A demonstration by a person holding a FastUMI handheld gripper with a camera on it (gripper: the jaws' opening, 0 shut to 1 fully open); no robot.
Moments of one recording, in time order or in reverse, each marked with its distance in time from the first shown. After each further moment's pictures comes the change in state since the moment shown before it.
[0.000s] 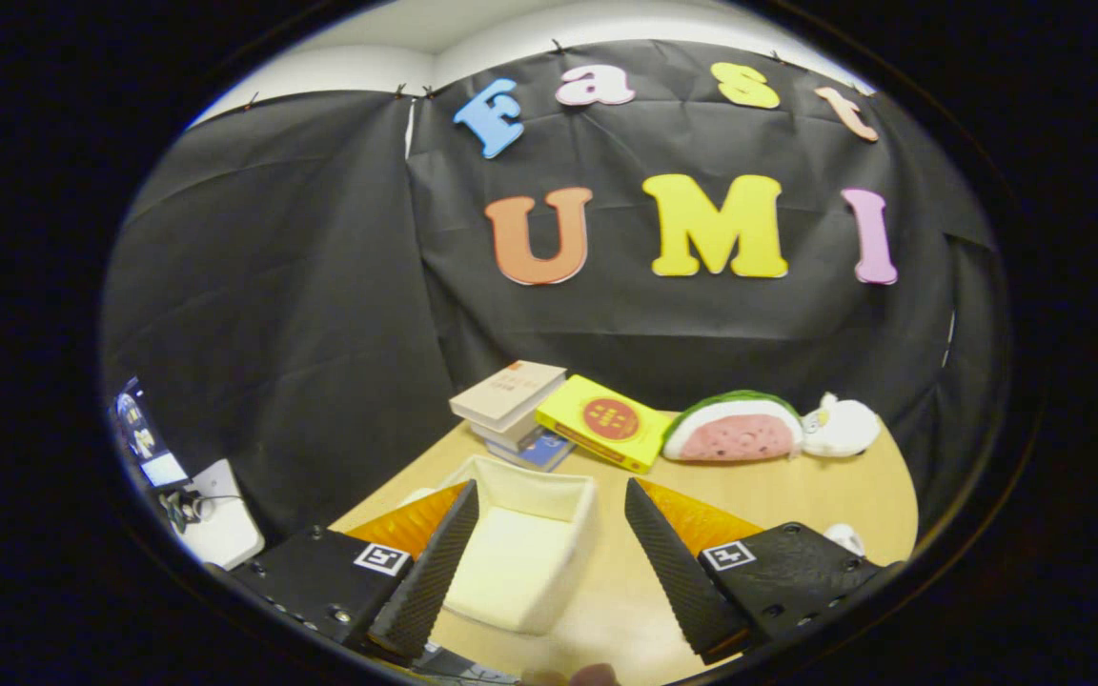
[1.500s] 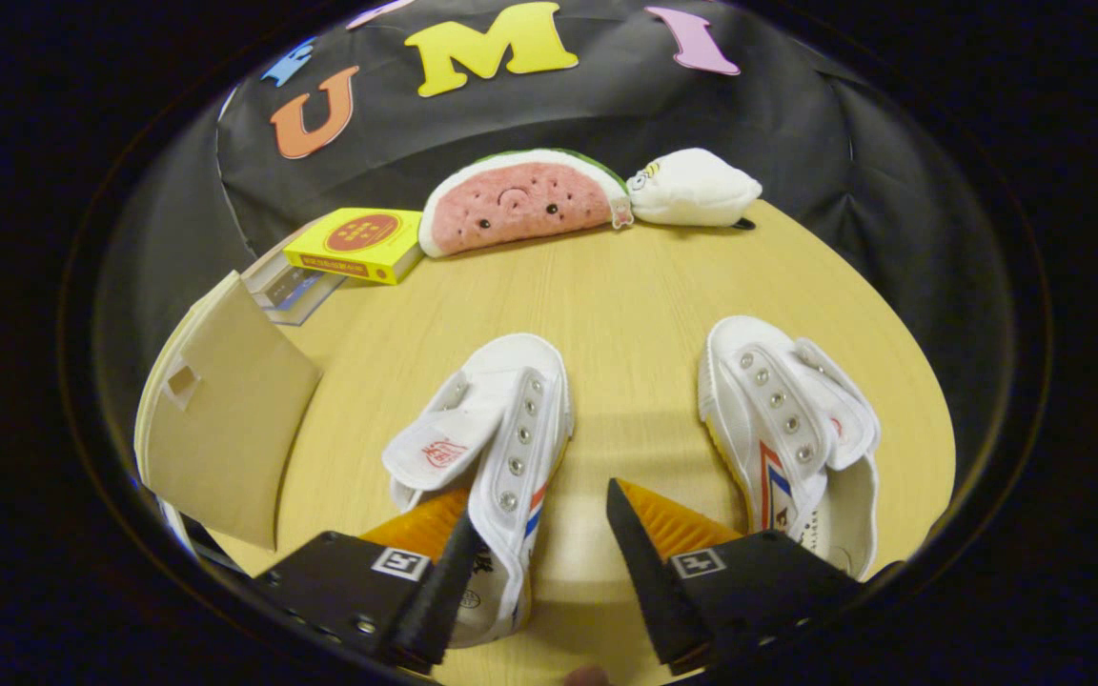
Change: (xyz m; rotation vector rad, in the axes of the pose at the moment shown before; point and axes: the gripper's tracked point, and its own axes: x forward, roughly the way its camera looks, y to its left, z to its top) arm 0.090 -0.242 -0.267 0.259 0.430 -0.253
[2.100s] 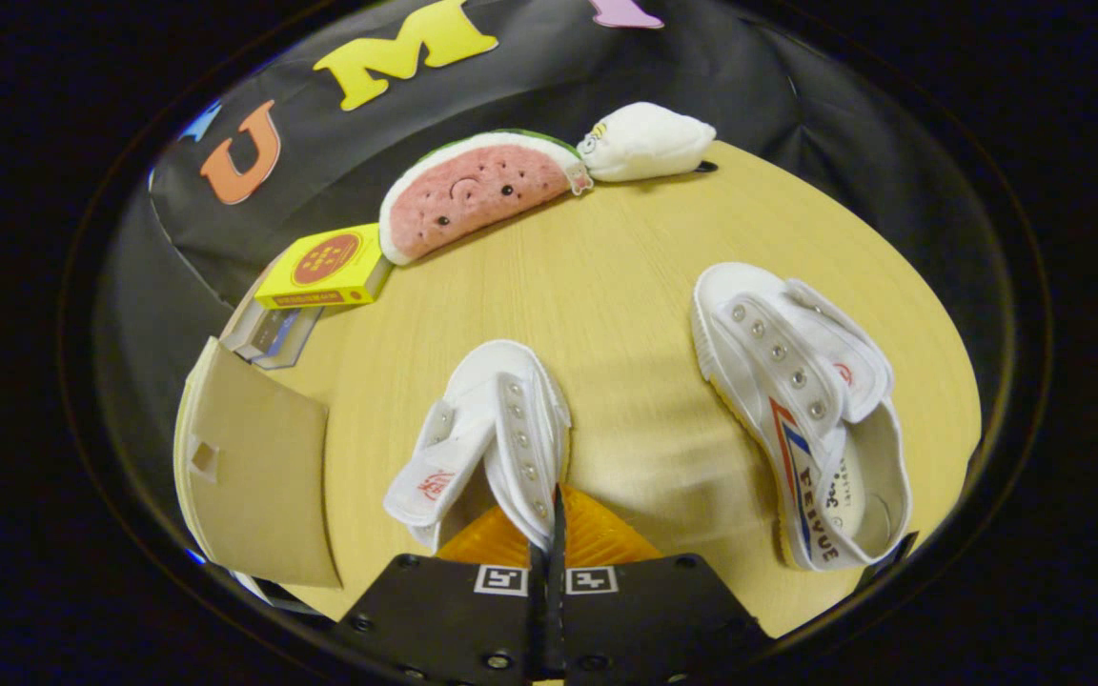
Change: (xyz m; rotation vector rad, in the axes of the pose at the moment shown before) arm -0.019 0.018 0.001 0.292 0.127 0.021
